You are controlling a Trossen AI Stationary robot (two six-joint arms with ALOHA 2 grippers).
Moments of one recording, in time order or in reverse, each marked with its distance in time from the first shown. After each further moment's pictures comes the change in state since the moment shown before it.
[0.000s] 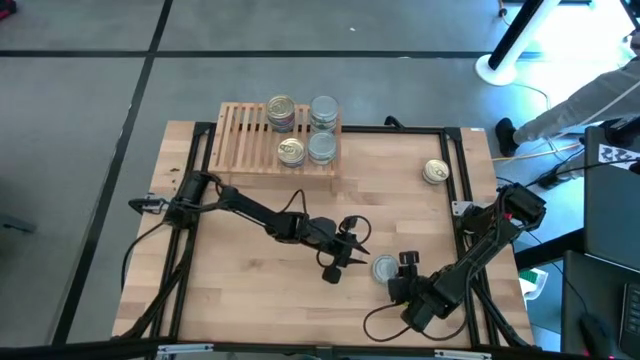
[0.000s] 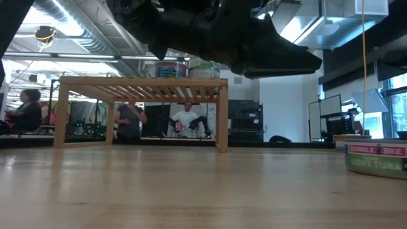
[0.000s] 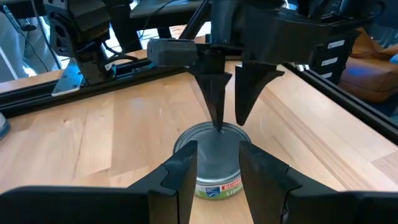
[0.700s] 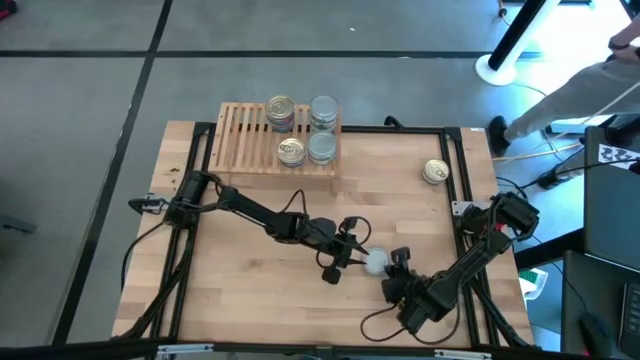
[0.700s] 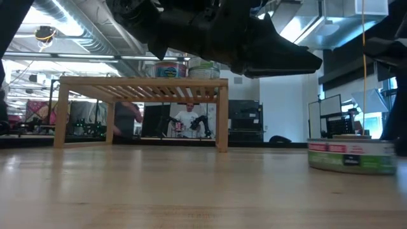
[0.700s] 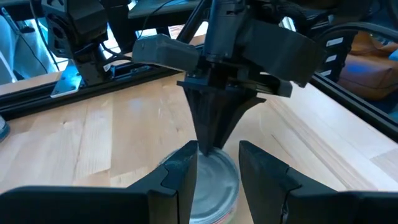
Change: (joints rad) left arm 0.000 0.000 0.000 -0.003 0.000 0.012; right arm -0.001 0.099 -0.001 0.007 0.264 -0.156
